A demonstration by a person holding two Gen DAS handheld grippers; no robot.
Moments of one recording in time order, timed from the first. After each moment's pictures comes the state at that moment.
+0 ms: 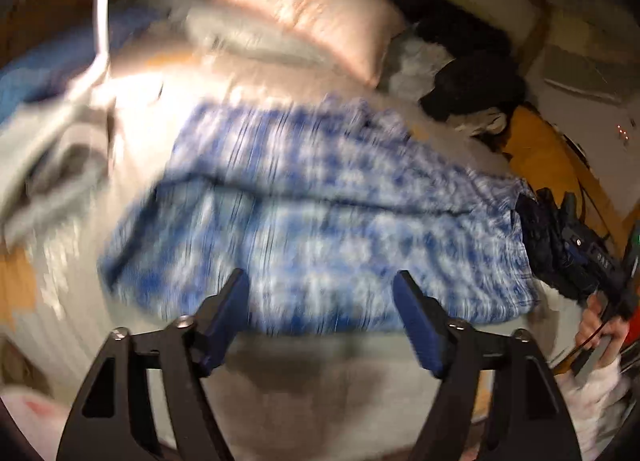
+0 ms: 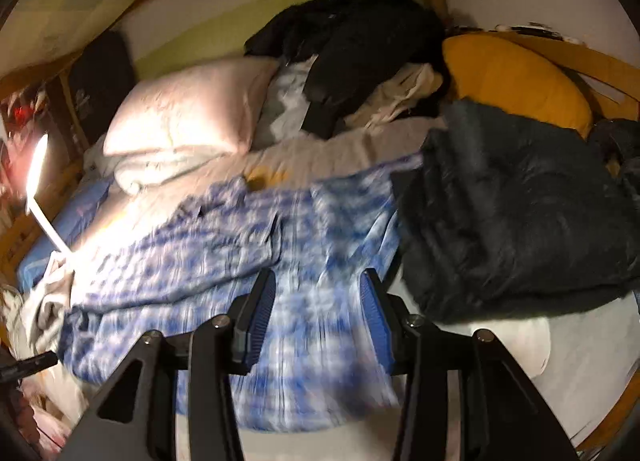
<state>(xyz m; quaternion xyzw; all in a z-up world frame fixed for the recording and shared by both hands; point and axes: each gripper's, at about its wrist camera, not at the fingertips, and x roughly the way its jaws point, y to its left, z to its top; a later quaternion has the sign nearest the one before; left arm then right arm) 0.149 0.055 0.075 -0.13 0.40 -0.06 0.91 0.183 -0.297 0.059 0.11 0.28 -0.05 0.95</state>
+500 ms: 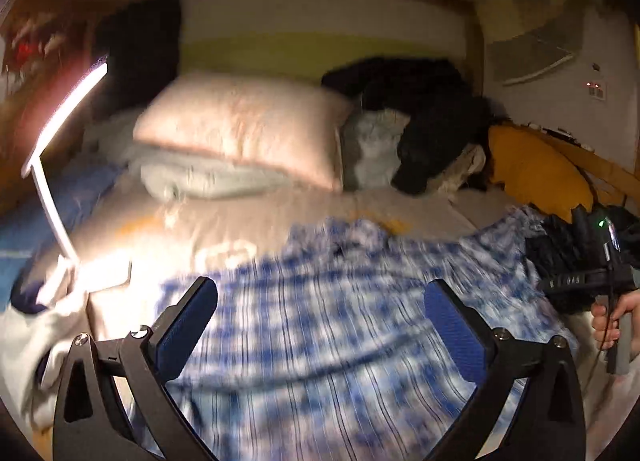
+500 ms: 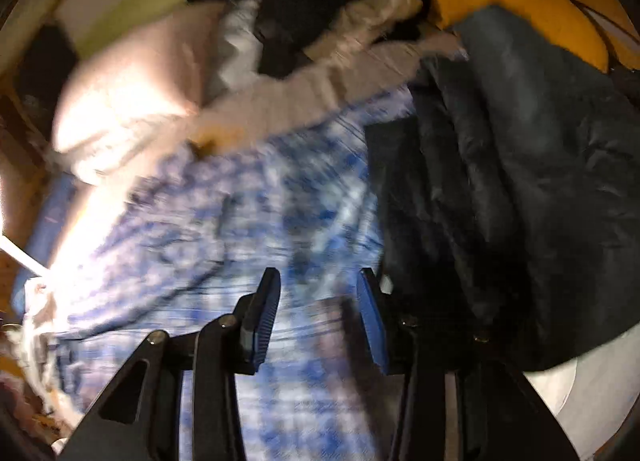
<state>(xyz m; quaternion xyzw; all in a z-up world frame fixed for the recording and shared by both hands) 0.228 -0.003 0.123 0.01 0.22 -0.06 0.97 0.286 -0.339 0.010 0.14 0.43 -0.11 0.88</state>
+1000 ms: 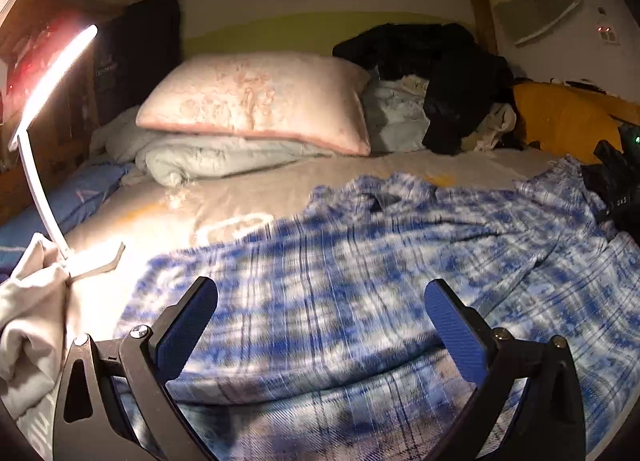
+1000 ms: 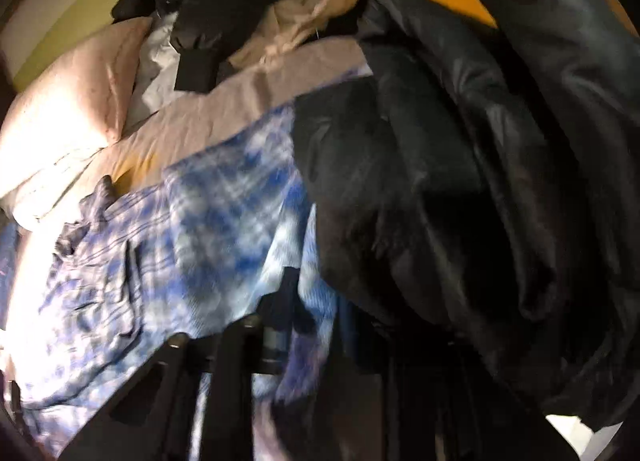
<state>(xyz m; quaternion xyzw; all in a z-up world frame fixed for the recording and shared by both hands) 0.277 -0.005 0.012 0.06 0.23 -0.03 0.97 0.321 -0.359 -0.016 0.13 0.36 -0.20 0.90</state>
